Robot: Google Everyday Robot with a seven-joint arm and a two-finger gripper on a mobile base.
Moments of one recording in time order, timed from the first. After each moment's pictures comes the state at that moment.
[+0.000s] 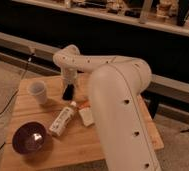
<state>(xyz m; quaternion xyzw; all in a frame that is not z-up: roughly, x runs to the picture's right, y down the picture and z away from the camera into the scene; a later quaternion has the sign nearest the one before) -0.135 0.013 0.881 -0.26 0.18 0.63 0.71</state>
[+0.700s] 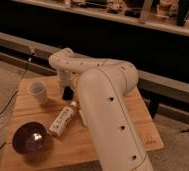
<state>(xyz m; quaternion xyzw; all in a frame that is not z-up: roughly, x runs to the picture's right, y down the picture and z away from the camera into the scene) -0.156 0.024 0.903 -0.27 0.20 0.60 0.73</state>
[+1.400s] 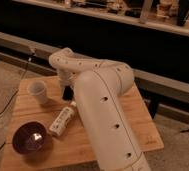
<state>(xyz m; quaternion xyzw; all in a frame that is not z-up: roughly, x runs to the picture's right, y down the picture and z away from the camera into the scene) -0.156 0.021 0.911 -0.28 0.21 0.59 0.73</state>
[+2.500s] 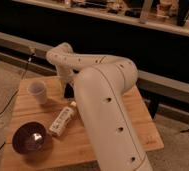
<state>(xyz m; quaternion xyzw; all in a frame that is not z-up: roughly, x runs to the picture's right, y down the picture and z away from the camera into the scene) -0.138 0.004 0.858 -0.25 0.23 0.57 0.75</state>
